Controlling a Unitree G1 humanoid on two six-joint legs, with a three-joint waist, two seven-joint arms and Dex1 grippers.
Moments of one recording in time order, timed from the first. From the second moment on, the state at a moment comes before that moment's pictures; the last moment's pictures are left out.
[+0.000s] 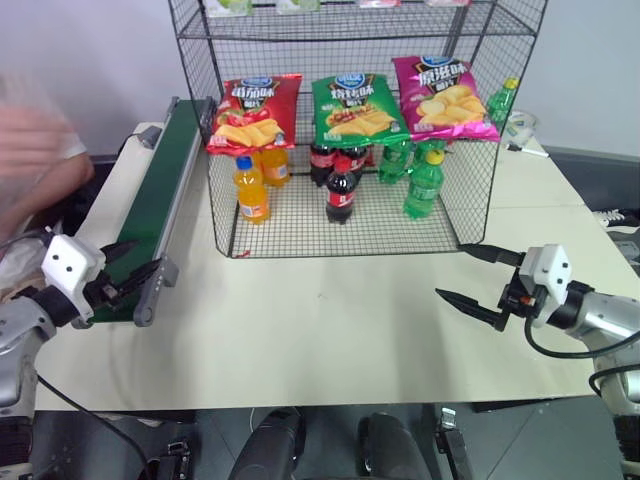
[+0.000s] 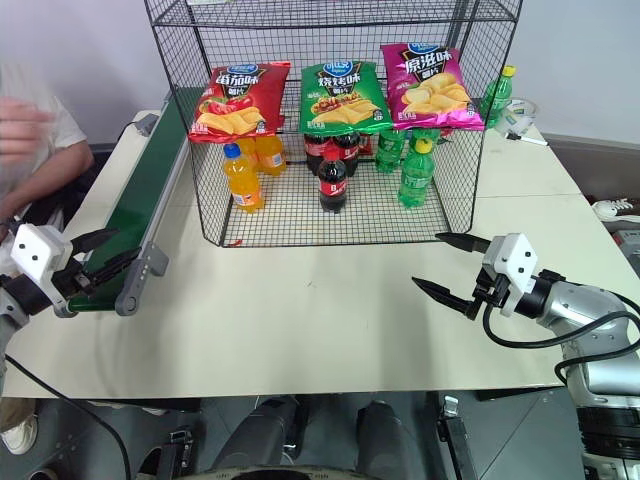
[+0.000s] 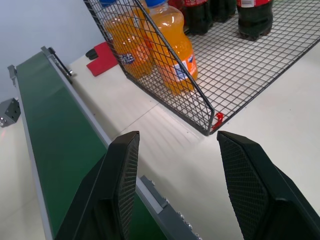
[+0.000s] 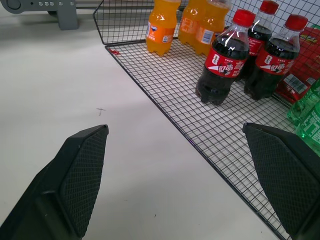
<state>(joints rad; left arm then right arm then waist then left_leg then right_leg) -0.03 0.79 0.41 0.12 -0.36 -0.03 -0.91 -0.05 -0.76 -0.25 -0.07 0.44 0.01 1.09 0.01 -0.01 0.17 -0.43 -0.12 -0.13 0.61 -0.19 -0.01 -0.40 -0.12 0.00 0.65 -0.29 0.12</state>
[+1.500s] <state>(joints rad) 0.00 0.75 0.41 0.09 -0.38 -0.04 -0.90 -0.09 -0.76 -0.23 -0.04 0.43 0.00 1.09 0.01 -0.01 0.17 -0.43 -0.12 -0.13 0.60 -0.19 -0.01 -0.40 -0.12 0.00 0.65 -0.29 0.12</state>
